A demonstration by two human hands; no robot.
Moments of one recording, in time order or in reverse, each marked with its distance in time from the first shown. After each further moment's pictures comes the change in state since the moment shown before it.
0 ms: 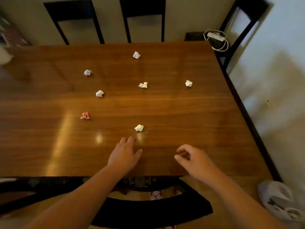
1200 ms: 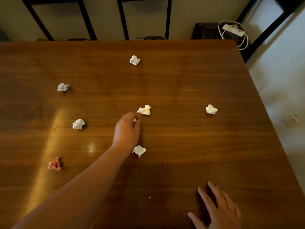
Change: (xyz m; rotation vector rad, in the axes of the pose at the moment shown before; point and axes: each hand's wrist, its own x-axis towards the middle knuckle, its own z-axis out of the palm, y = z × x) left_hand 0.299 0.010 -0.032 -0.344 0.344 0.096; right_hand 0.144 0.014 -0.018 -0.716 0.144 0.221
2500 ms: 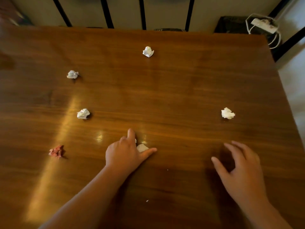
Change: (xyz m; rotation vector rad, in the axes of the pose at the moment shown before) left_hand -0.060 -0.022 0.010 0.695 -0.056 -0.074; right_hand 0.102 0.037 -0.065 0.202 0.498 -0.056
